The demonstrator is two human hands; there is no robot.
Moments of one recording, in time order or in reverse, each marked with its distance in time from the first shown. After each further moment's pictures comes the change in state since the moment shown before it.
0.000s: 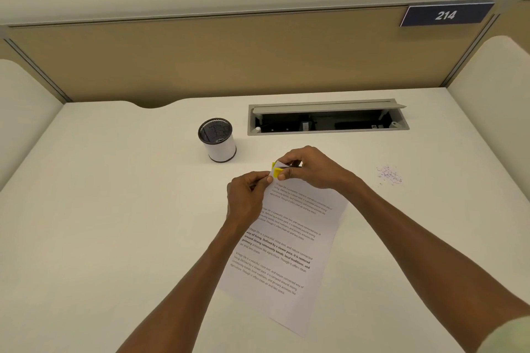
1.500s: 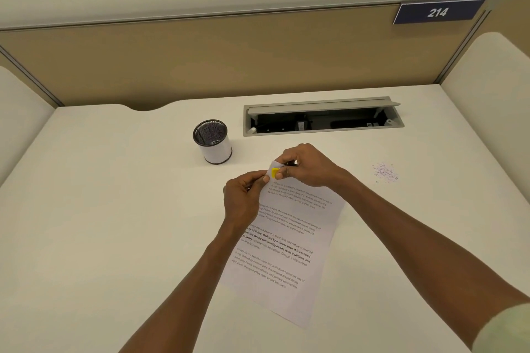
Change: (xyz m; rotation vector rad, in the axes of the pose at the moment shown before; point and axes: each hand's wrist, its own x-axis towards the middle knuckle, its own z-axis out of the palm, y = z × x) left_hand -0.001 0.001 0.002 -0.156 0.000 -0.079; right_hand 0.004 0.000 0.000 -0.060 0.045 -0.018
